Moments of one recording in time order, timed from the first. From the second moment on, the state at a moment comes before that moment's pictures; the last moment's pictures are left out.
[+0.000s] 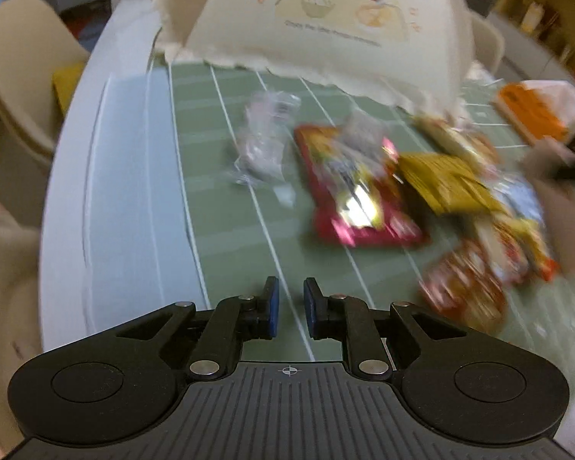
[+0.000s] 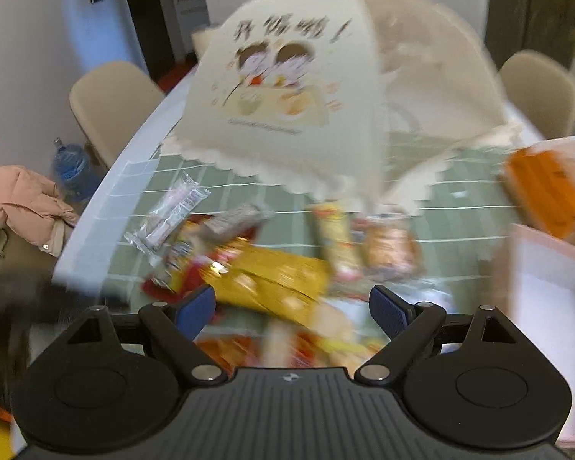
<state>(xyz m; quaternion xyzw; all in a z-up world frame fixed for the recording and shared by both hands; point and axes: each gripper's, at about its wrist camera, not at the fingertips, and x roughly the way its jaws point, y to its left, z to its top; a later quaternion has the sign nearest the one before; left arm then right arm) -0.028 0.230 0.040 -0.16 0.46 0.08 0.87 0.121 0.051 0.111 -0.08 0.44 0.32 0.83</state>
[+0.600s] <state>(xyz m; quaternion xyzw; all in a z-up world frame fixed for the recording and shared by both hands) -0.058 0.248 0.068 -0.18 0.39 0.11 0.90 0.140 0.143 0.082 -0.14 0.51 0.34 0.77</state>
